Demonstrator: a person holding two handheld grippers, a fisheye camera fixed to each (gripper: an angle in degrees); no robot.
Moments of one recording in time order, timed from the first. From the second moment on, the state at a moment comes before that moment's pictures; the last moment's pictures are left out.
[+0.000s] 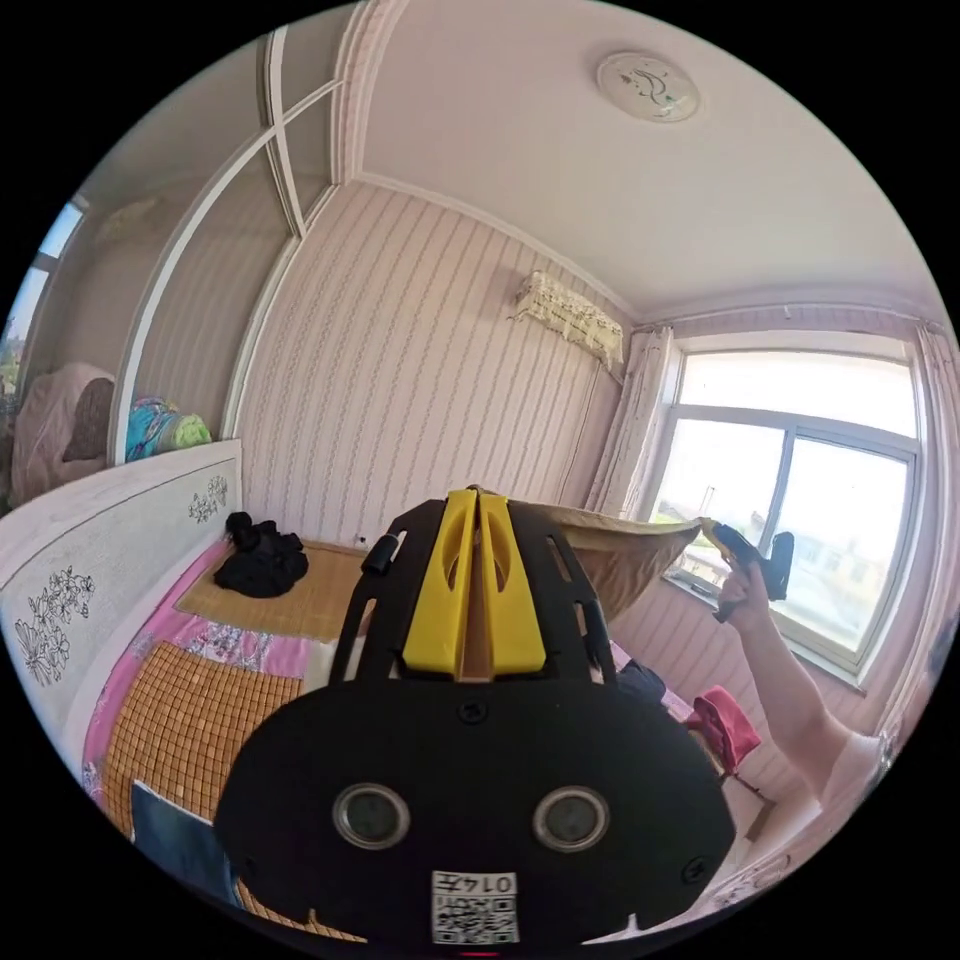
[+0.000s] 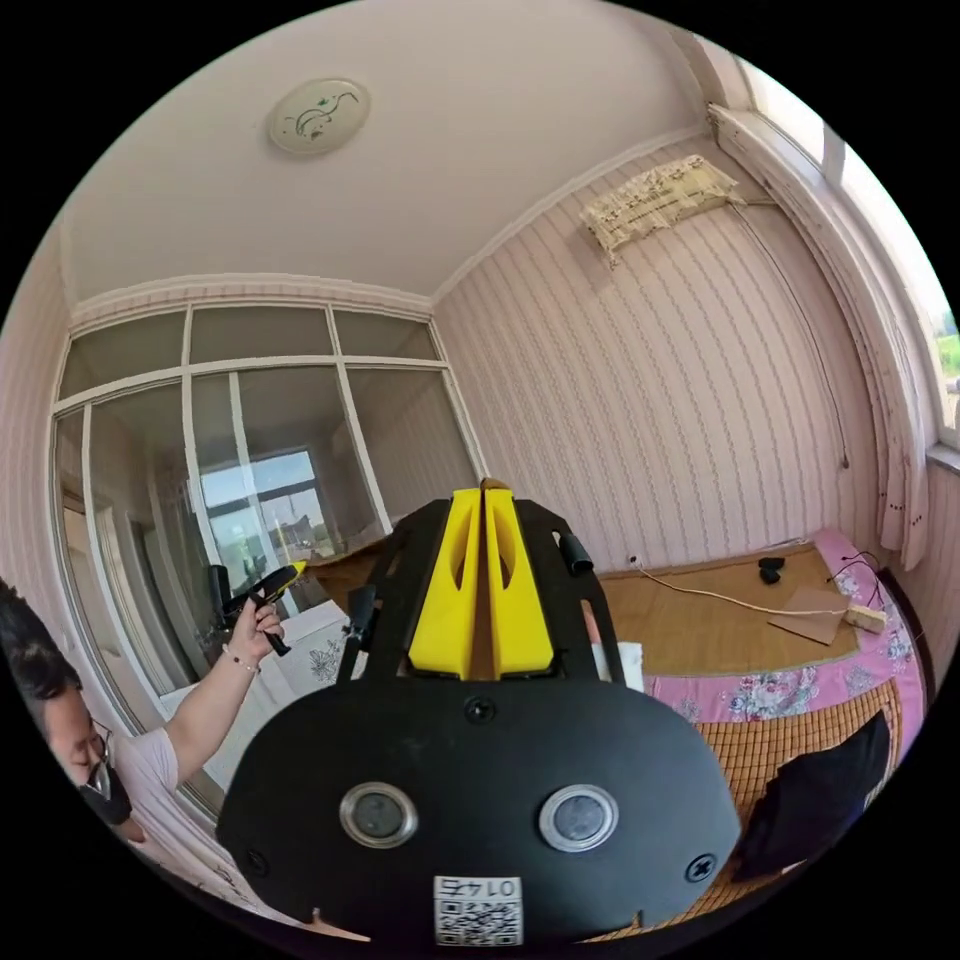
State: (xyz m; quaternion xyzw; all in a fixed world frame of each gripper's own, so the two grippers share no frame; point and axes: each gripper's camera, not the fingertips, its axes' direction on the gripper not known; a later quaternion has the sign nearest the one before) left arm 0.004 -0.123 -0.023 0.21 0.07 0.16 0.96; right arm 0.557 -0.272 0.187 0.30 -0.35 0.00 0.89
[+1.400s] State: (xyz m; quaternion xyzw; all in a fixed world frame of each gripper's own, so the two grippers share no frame) left arm -0.370 0.135 0.386 -0.44 -0.05 0.02 0.89; right arm 0.377 -0.030 0.606 -0.41 -0.24 -0.05 0.88
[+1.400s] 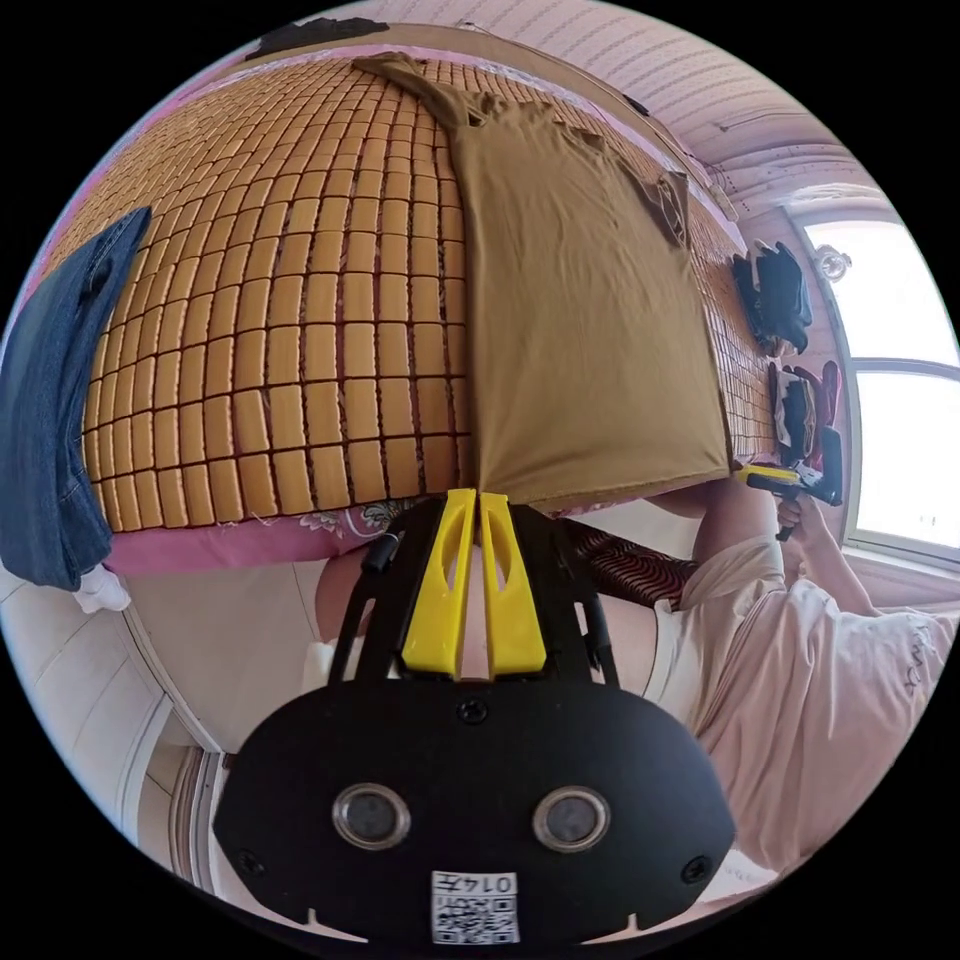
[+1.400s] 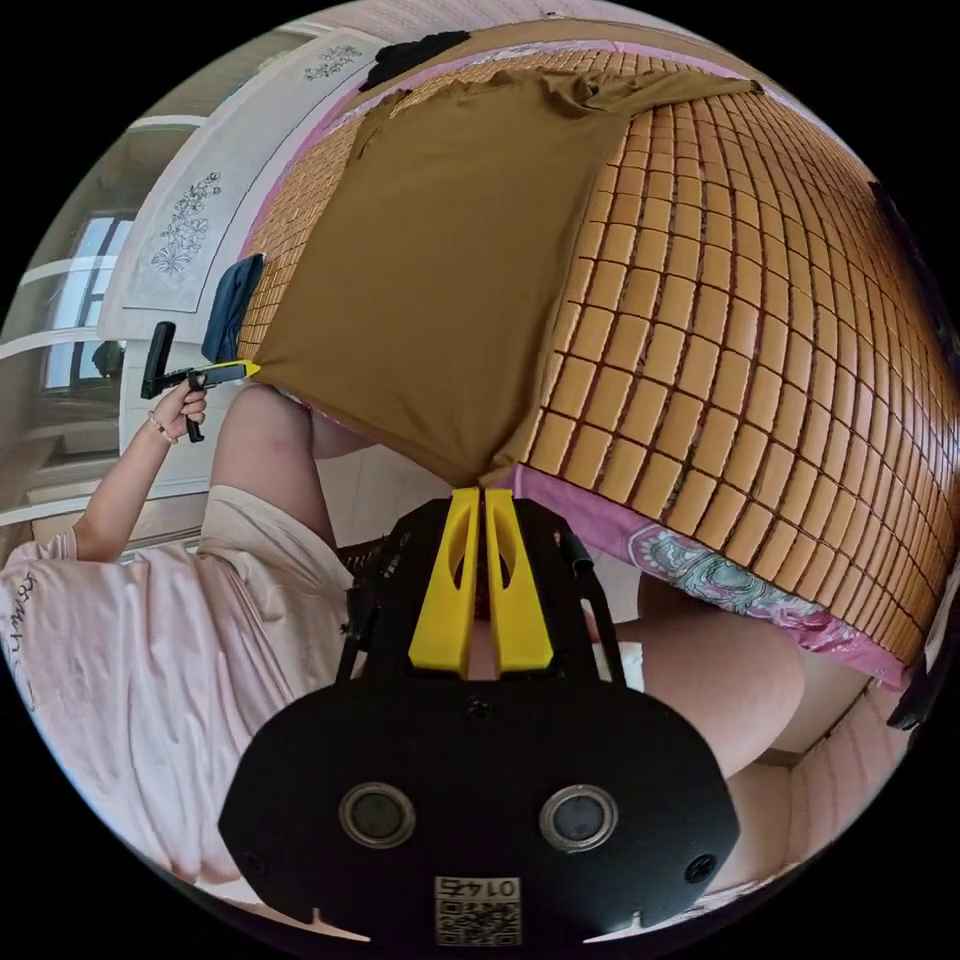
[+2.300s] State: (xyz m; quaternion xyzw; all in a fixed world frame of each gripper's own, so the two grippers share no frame) left arm -0.345 0.139 0.382 -0.35 -0.08 0.06 0.93; right arm 0.397 -0.033 0.533 -0.30 -0.18 0.05 0.94
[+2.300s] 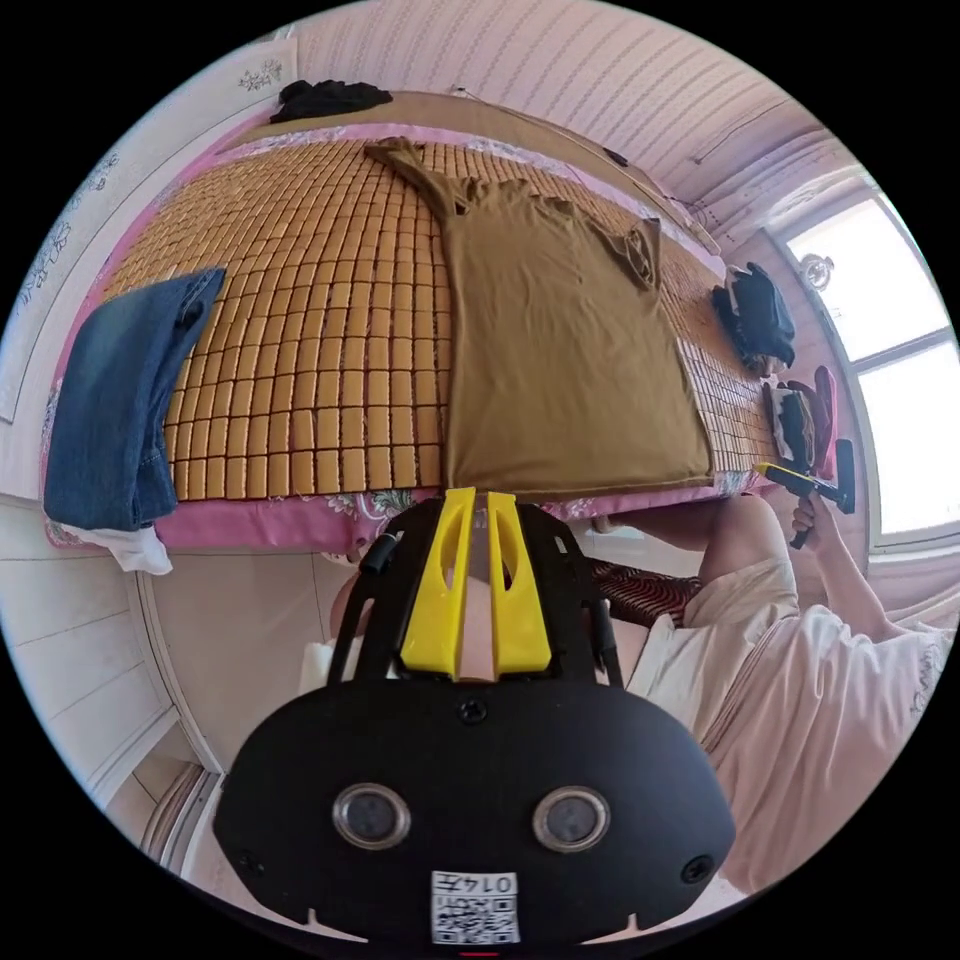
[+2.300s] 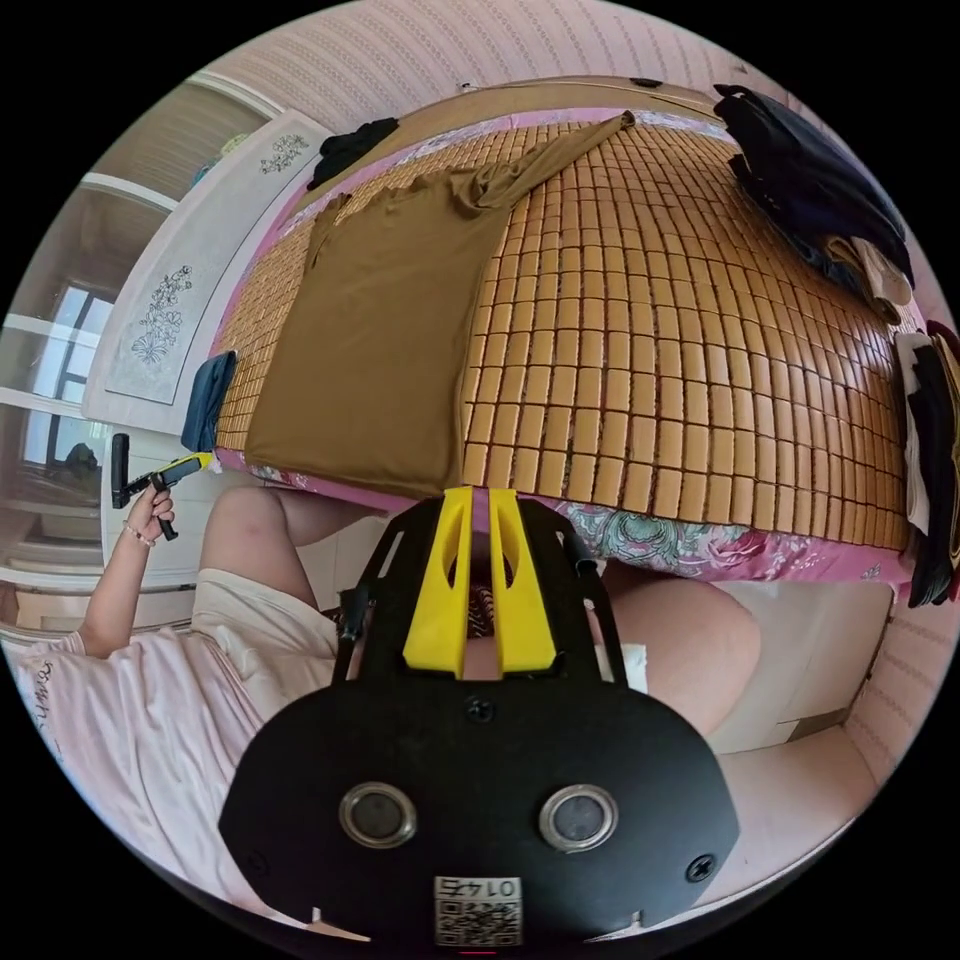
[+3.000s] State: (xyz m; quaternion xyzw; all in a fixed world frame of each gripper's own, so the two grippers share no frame) left arm -0.167 0.045 0.713 -0.31 0.12 0.22 0.92; right arm 0.433 -0.279 0.759 -0.16 -0.06 0.06 0.98
